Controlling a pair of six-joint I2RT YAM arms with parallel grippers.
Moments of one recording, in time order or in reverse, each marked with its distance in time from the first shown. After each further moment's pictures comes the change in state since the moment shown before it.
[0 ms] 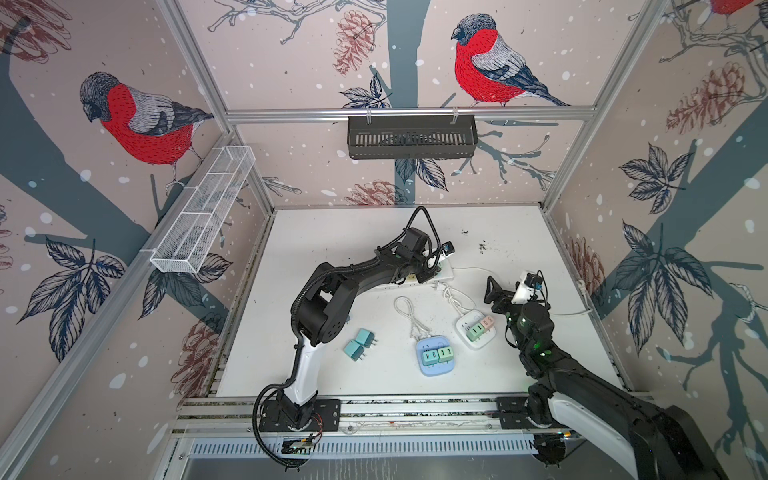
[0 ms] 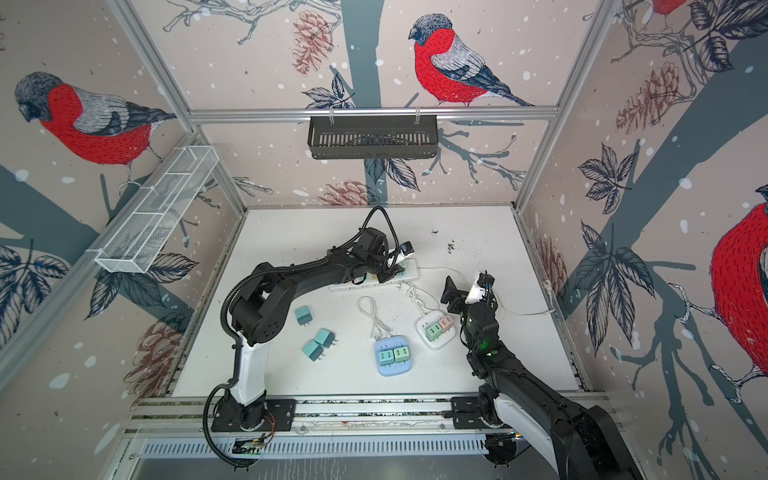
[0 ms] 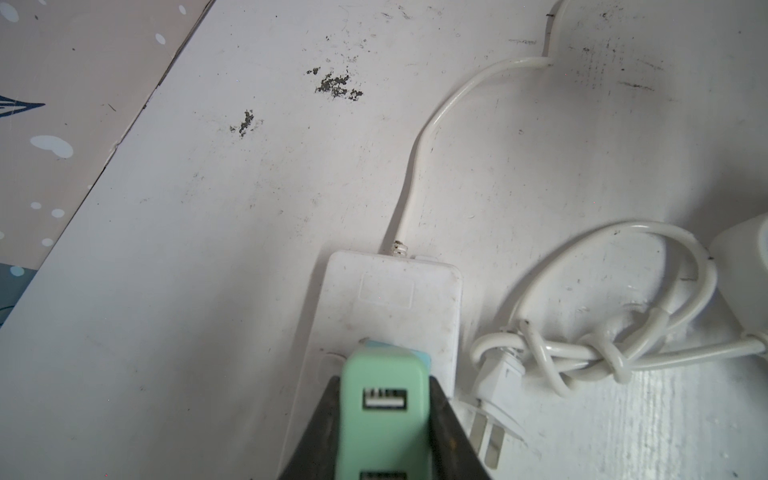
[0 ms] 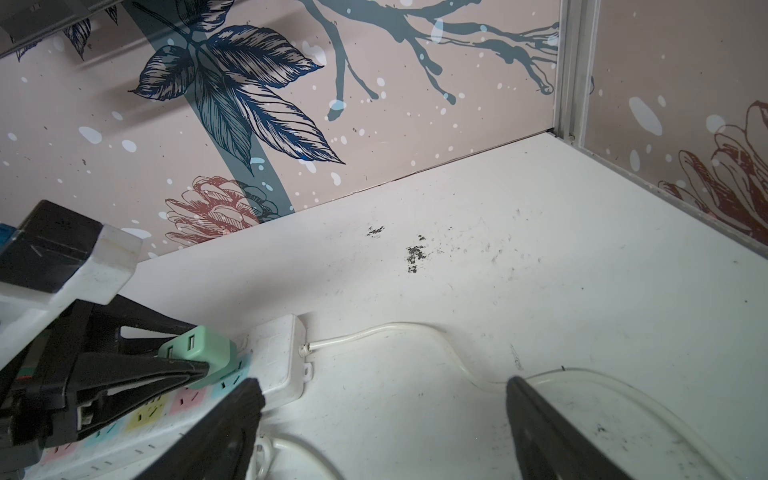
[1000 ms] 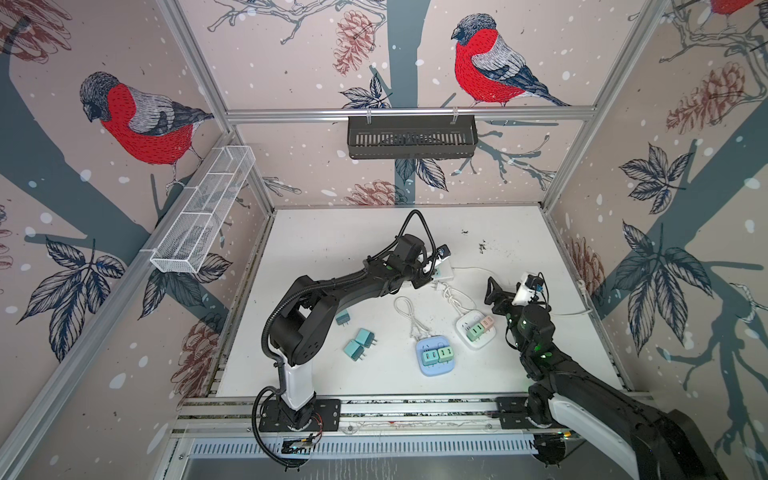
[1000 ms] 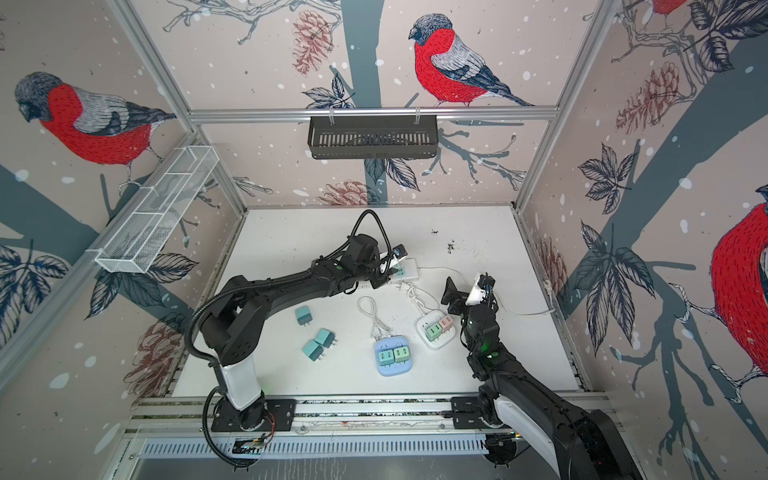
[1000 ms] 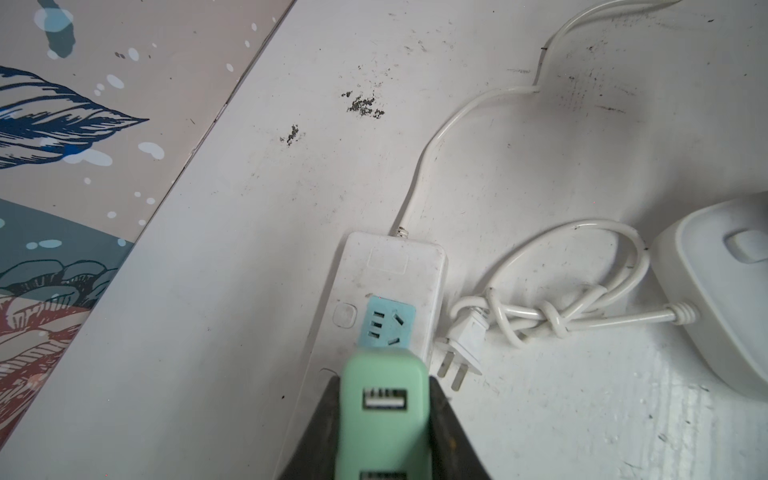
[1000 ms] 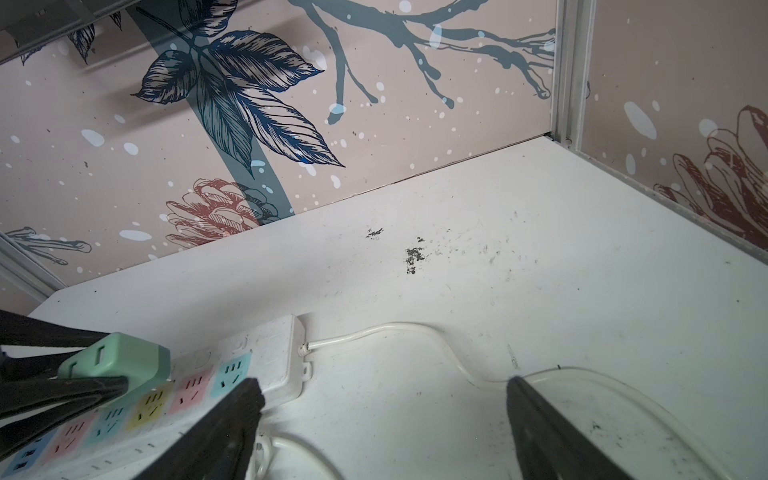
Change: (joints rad) left arm -0.032 -0.188 -0.180 0.078 -0.105 -0.036; right arm 0.005 -0.020 -0.012 0.000 0.008 -0.004
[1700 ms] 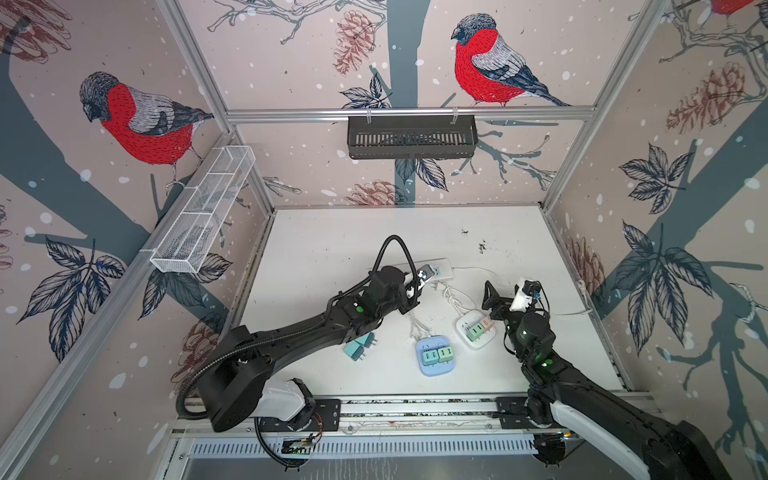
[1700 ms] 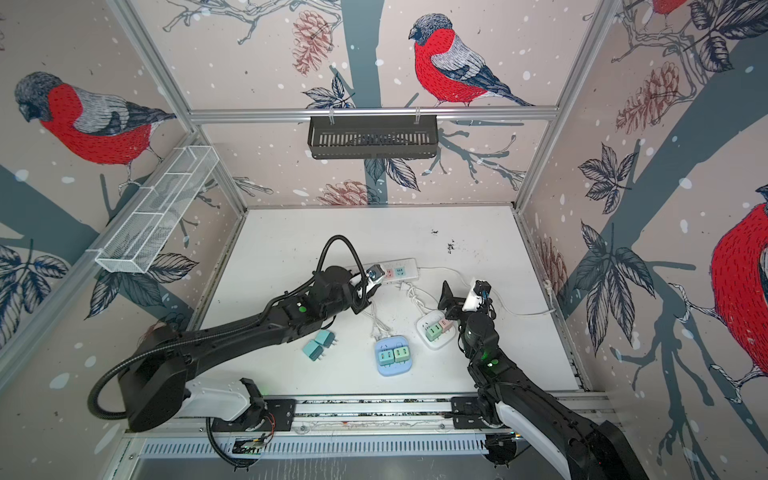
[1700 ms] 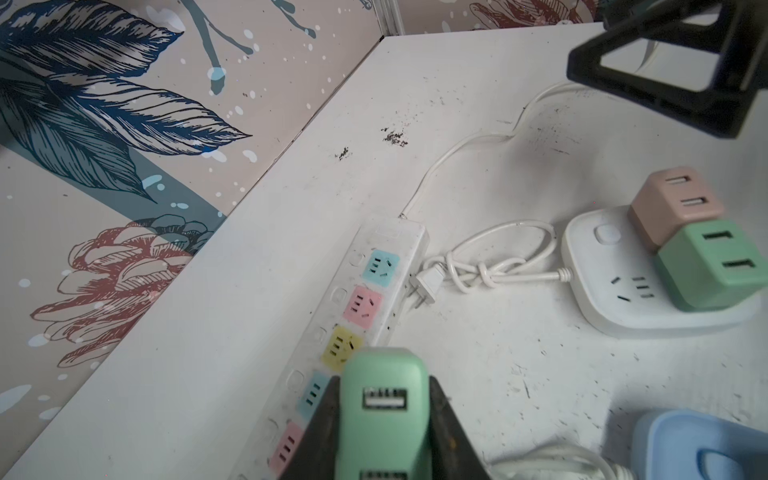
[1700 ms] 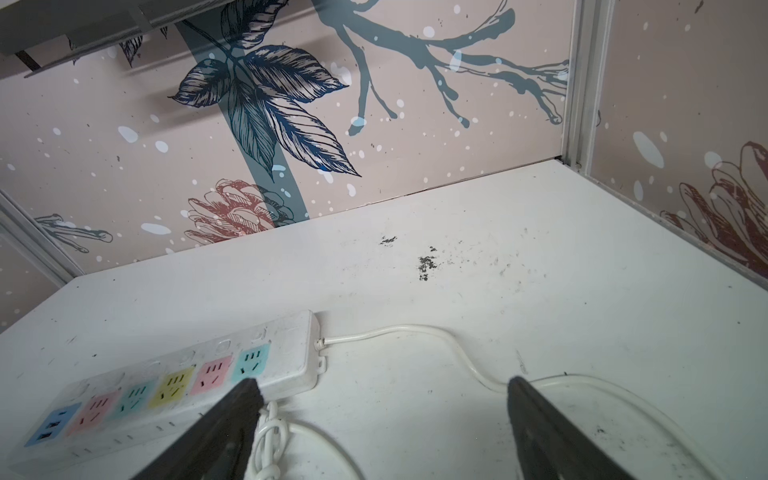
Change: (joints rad) left arm -0.114 -0.469 -0.418 0.140 -0.225 -0.143; right arm 0.103 -0.092 -0.039 -0.008 0.082 -0.055
